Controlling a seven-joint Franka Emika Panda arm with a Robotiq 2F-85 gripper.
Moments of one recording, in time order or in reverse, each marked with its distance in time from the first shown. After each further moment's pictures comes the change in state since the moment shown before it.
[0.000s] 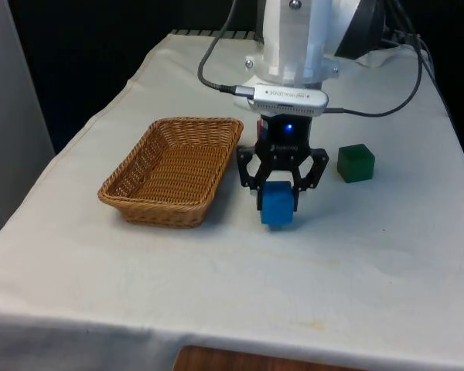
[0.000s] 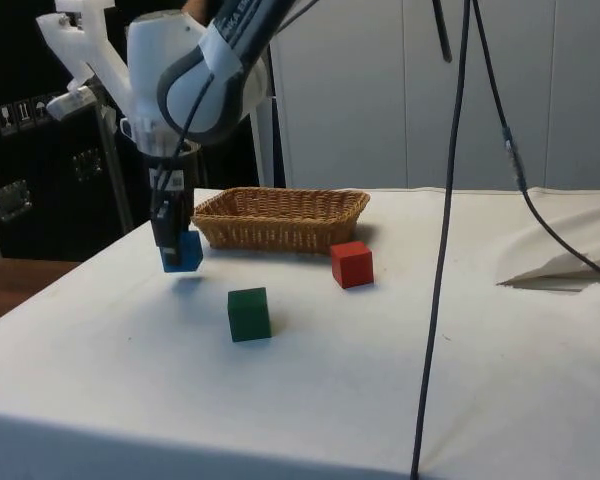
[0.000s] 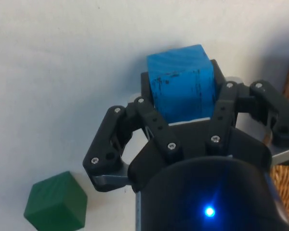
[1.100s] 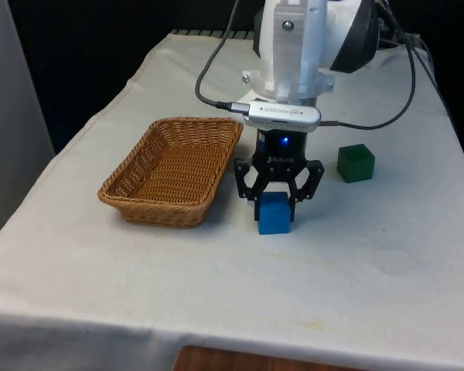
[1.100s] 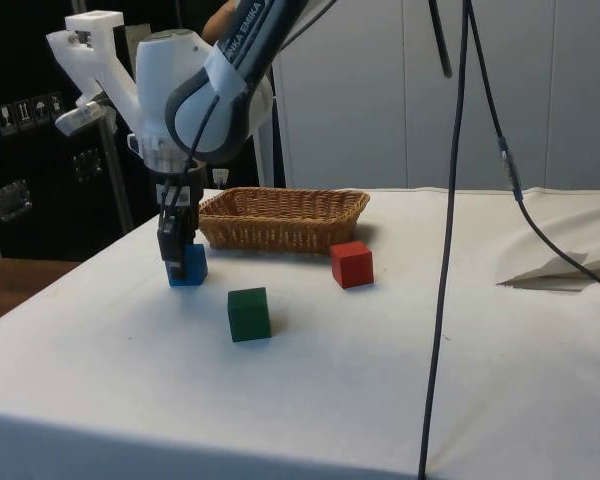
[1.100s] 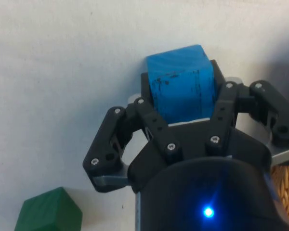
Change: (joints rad) arm -0.008 0.037 0.000 -0.004 0.003 0.047 -0.009
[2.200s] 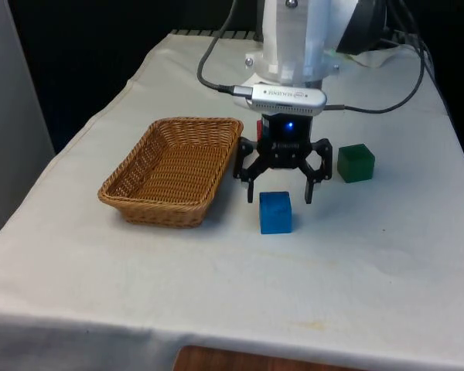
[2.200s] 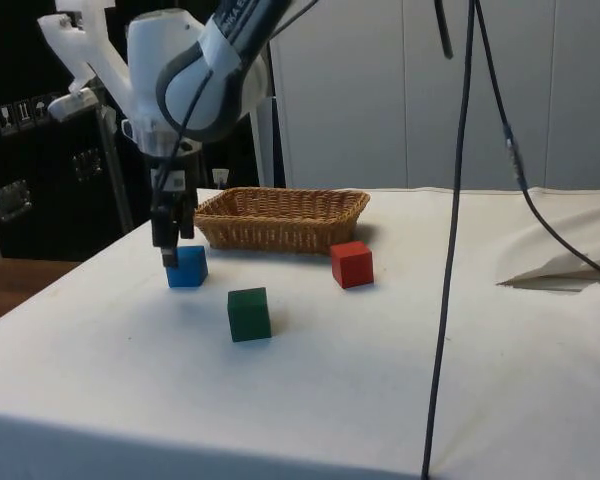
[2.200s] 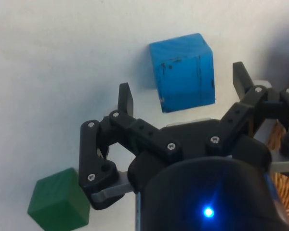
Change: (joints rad) arm -0.001 -0.050 0.013 0.000 0.011 -0.075 0.000
